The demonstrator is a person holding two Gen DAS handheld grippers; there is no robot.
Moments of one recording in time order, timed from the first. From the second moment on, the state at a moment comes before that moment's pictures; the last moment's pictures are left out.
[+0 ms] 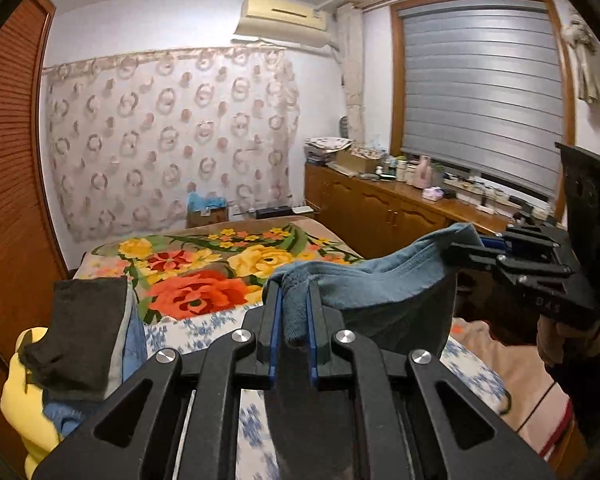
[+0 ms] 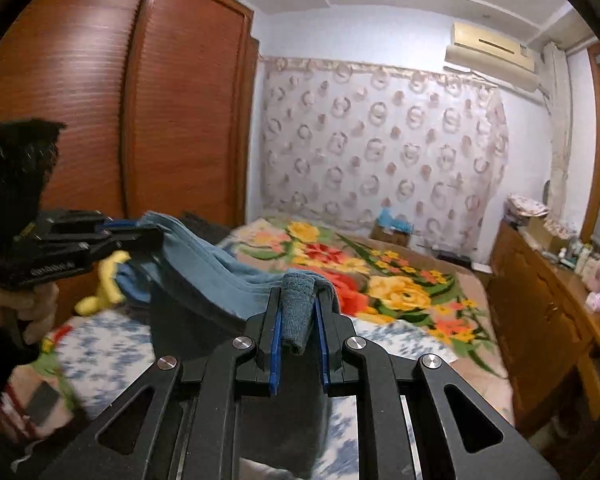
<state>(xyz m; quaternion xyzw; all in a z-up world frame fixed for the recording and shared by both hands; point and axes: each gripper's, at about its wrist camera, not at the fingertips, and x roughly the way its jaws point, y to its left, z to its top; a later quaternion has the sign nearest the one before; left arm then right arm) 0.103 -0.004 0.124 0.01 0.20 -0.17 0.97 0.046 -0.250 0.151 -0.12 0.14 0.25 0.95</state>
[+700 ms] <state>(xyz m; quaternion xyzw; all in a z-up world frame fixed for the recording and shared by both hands) 0.082 0.013 0.028 0.04 0.27 -0.13 0.95 0.112 -0.186 0.090 -0.14 0.23 0.26 0.93</state>
